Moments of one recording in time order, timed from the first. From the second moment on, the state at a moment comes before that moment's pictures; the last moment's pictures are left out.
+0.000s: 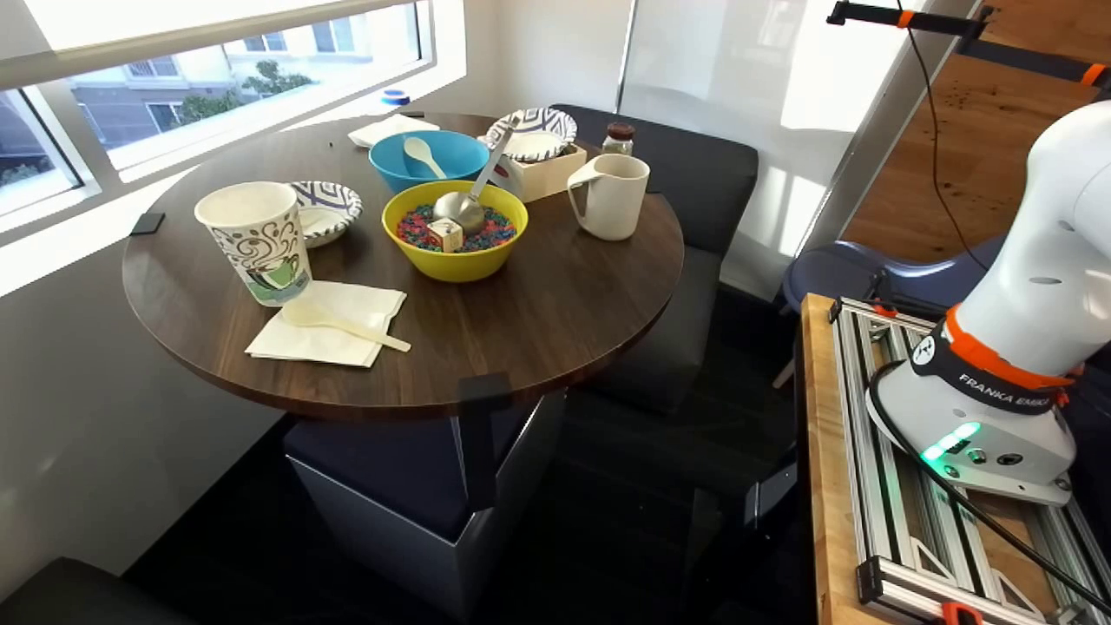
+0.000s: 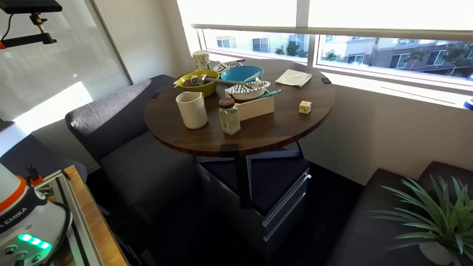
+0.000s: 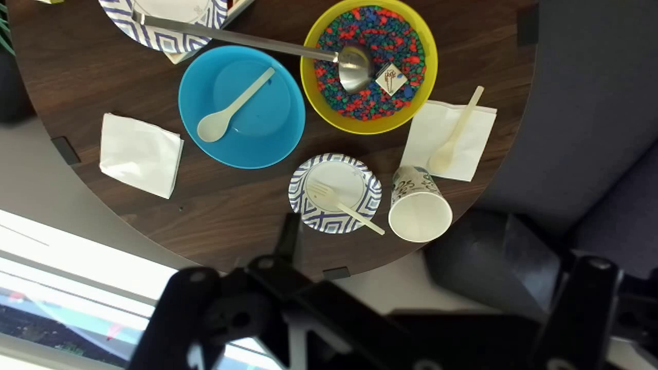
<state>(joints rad) 0.11 0.17 0.06 -1.18 -0.05 1.54 -0.27</state>
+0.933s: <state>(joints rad) 0.16 0.14 0.07 -1.55 -0.05 1.86 0.28</state>
